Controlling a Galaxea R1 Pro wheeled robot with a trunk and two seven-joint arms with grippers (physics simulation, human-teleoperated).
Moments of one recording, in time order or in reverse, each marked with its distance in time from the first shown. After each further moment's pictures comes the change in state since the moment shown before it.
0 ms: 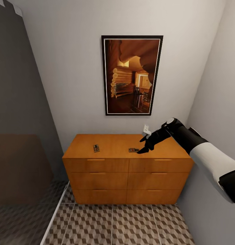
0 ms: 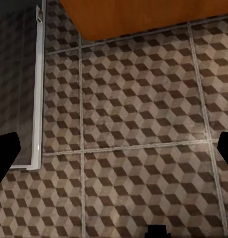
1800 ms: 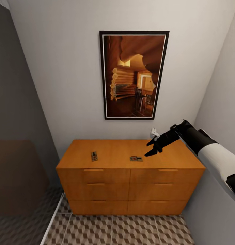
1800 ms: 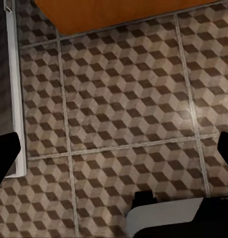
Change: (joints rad) left arm 0.014 0.002 0.000 0.000 0.000 0.097 -0.083; right arm 0.000 -0.068 -0.019 0.062 -0.037 -0.014 0.115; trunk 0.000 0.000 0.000
